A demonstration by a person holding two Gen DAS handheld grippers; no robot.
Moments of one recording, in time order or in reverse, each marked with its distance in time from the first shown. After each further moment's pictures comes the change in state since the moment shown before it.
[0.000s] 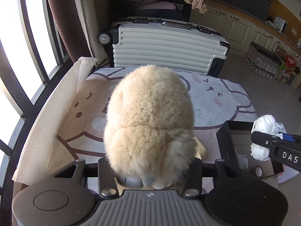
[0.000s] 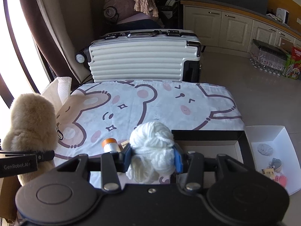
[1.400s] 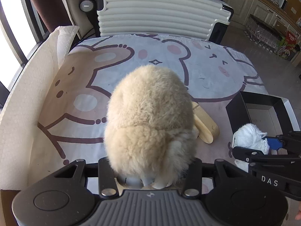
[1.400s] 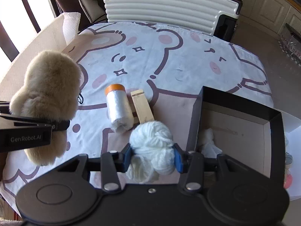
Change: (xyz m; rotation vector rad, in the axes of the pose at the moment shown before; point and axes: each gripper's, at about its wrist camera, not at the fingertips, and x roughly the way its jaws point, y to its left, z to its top) left arm 0.079 0.003 -0.009 0.053 0.170 -0.036; right arm 0.086 0.028 -0.025 -0.163 0.304 0.043
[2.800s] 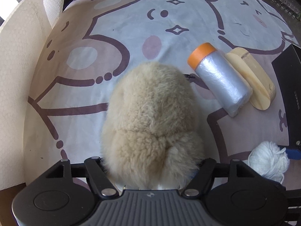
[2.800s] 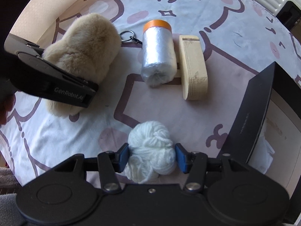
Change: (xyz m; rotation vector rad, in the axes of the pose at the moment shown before) left arm 0.099 0.016 -0.009 0.037 0.287 0.109; right arm 0.076 0.036 -0.023 -0.307 0.299 0.140
